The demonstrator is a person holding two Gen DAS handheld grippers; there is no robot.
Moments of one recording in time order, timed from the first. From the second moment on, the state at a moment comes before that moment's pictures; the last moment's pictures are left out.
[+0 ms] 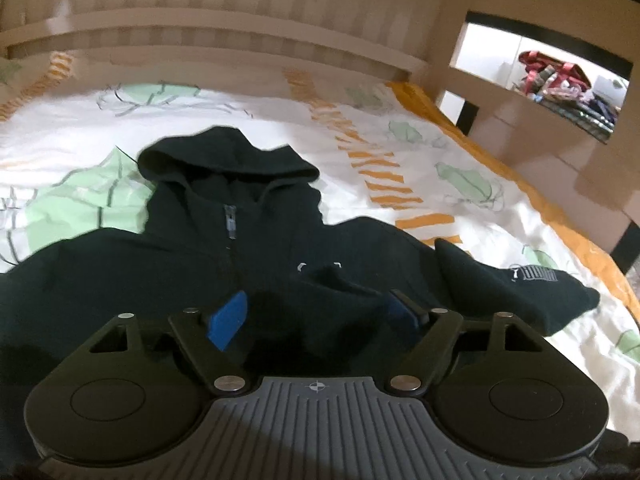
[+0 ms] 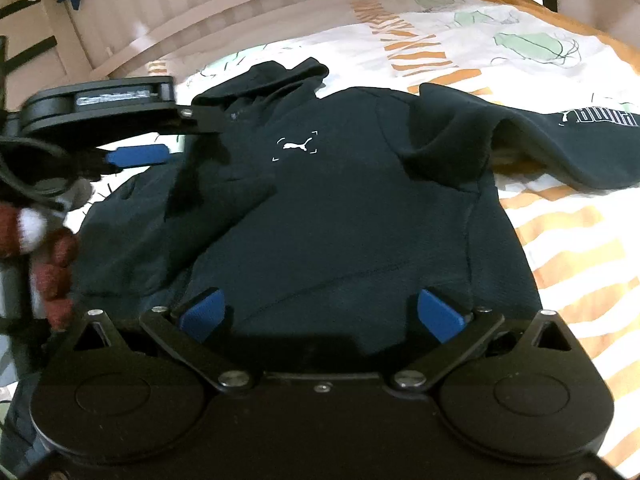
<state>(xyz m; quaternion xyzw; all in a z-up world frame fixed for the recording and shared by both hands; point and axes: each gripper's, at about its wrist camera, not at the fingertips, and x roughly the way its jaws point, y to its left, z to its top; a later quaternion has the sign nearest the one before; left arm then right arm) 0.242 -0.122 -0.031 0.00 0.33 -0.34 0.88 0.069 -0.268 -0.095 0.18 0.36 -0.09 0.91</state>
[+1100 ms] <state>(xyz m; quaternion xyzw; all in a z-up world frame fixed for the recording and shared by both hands) 0.250 0.003 -0.104 0.01 0.33 -0.21 0.92 0.124 -0.285 -0.107 0.25 0.35 -0.02 0.90</state>
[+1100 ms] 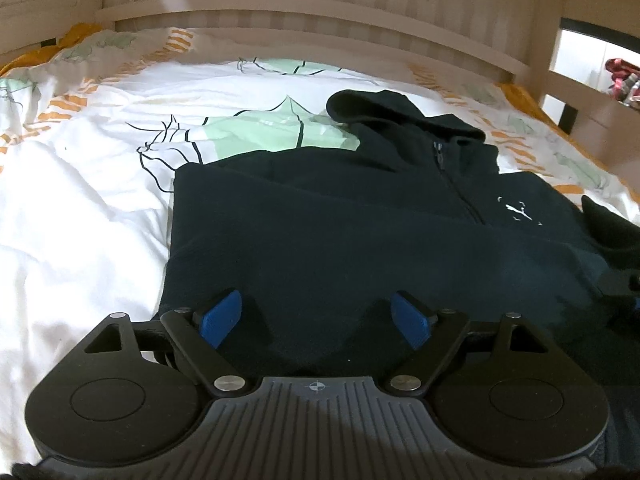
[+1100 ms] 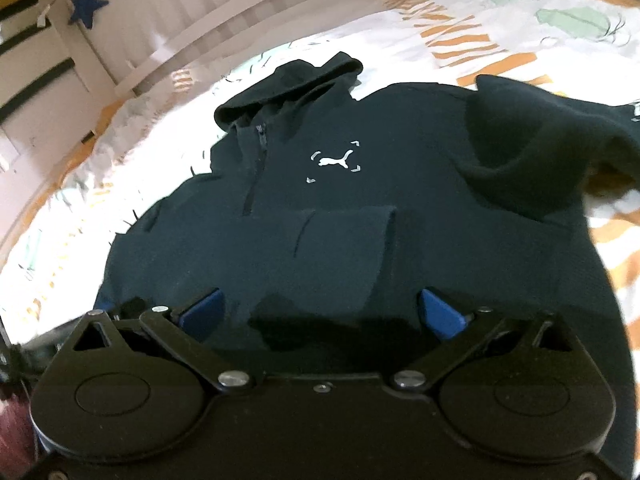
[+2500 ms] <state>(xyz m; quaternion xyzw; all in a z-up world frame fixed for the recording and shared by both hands) 0.256 -0.024 -0.108 0.11 0.34 -0.14 0.92 0.078 -0.308 -0.084 0.16 0.34 -0.05 0.92</state>
